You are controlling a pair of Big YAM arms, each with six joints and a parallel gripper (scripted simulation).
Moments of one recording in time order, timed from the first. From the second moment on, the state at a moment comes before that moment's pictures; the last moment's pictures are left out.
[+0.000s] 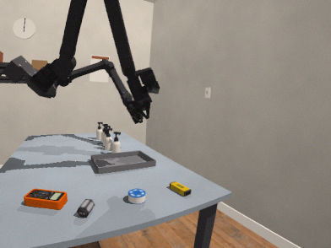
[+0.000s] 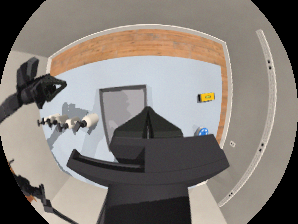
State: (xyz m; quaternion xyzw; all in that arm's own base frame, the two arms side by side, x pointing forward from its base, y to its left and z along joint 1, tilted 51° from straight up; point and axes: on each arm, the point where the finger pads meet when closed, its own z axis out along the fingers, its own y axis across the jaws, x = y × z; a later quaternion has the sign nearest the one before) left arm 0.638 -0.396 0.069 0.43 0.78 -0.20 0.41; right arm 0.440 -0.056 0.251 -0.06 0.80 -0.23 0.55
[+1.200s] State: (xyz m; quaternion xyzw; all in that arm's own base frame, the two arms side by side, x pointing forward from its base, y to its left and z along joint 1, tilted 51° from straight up) left arm 0.371 -0.167 0.100 0.00 0.90 0.23 0.36; right arm 0.413 0.157 0.082 -0.04 0.90 -0.25 0.35
